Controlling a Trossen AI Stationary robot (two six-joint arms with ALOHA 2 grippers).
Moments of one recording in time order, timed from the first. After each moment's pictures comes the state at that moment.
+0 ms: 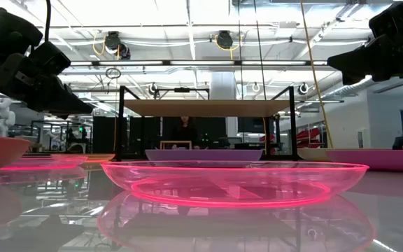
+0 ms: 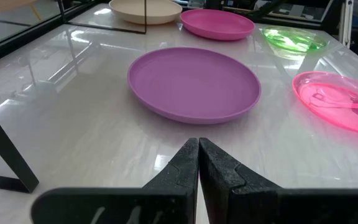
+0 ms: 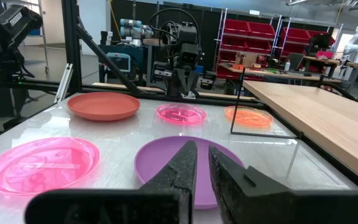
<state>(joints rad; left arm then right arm) 0.17 0.42 0.01 0.08 0.13 -0.06 0.03 0.03 0.01 0.02 0.05 -0.09</state>
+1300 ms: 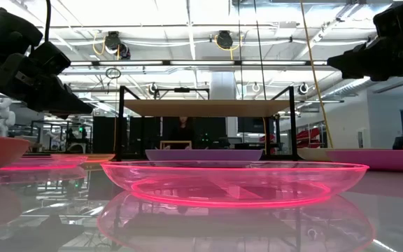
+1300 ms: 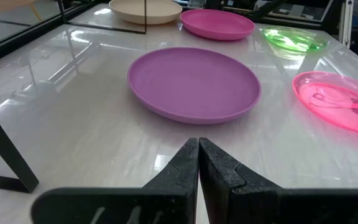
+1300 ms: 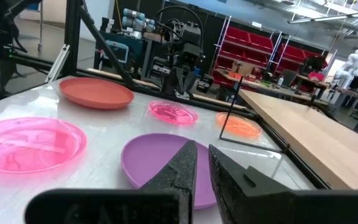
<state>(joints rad) 0.17 0.42 0.01 0.08 0.13 -0.06 0.03 0.03 0.01 0.02 0.05 -0.25</state>
